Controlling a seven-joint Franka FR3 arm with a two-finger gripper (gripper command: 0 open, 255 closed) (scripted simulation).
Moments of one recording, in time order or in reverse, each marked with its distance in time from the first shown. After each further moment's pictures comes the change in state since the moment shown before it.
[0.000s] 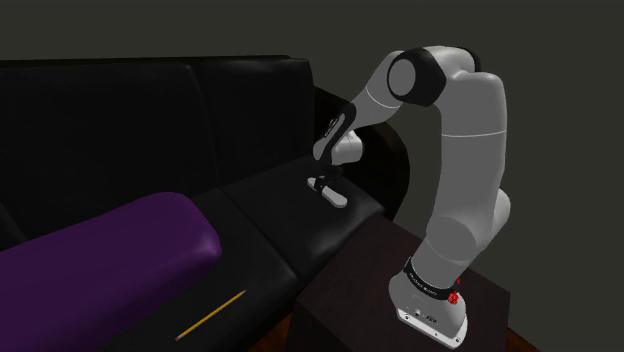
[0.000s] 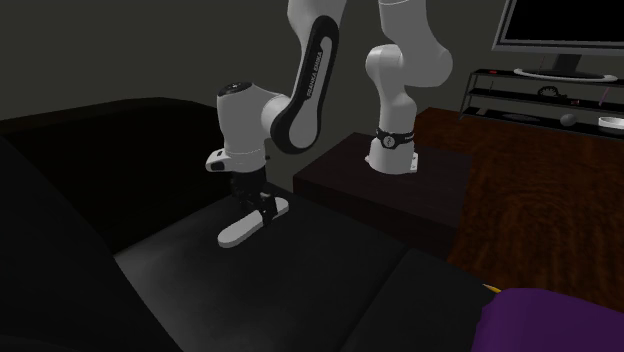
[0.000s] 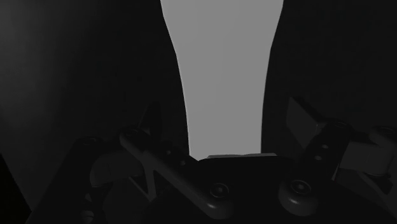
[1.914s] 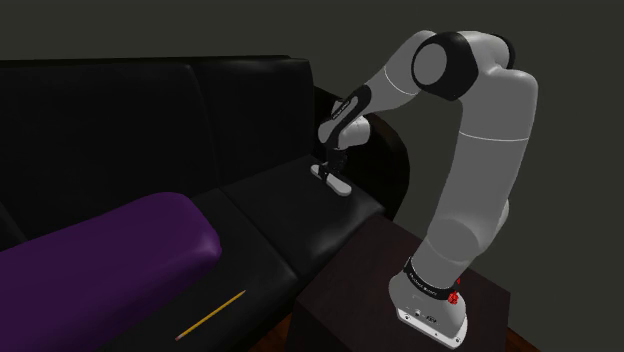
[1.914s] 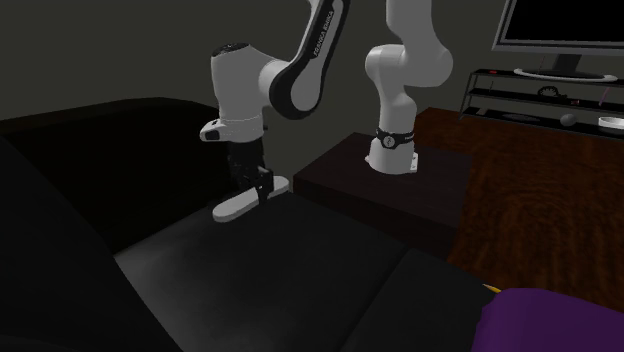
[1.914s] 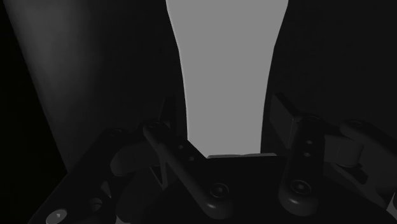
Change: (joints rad) arm 0.040 -0.181 -0.053 -0.031 -0.072 -0.146 0.049
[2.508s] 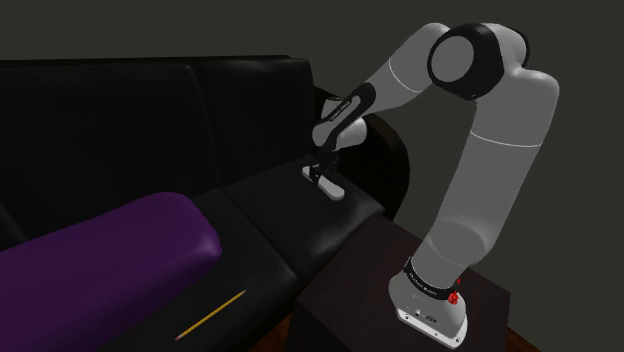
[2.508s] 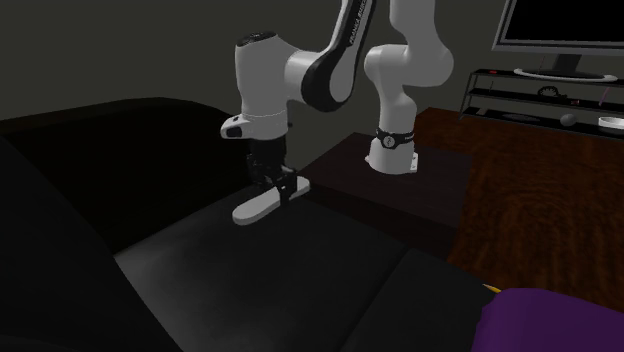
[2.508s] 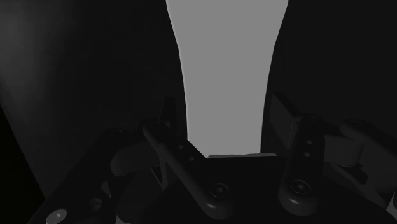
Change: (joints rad) arm 0.093 -0.102 0.024 -0.084 -0.046 -0.015 0.149
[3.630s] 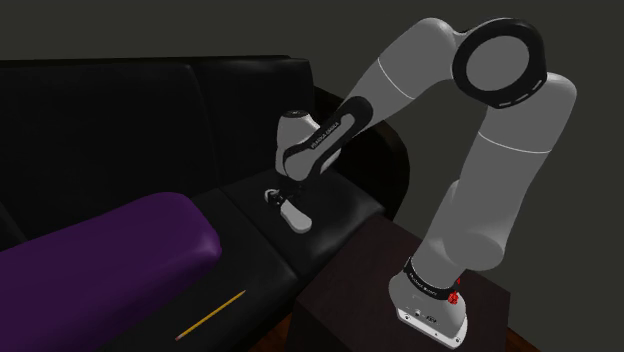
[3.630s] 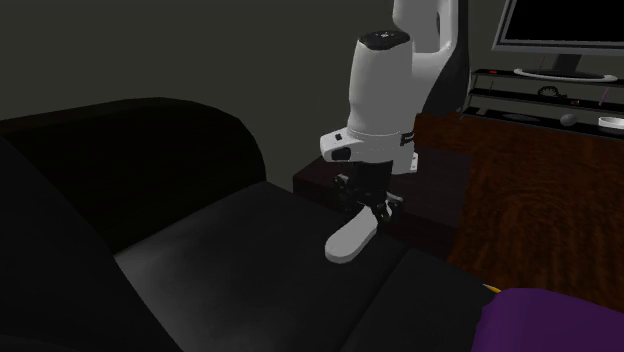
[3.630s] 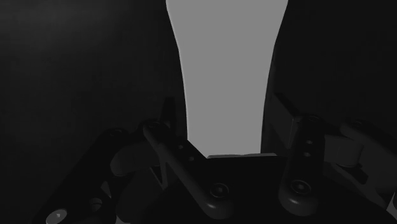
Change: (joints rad) arm 0.277 -0.072 0.180 -0.089 -0.040 0.020 0.488
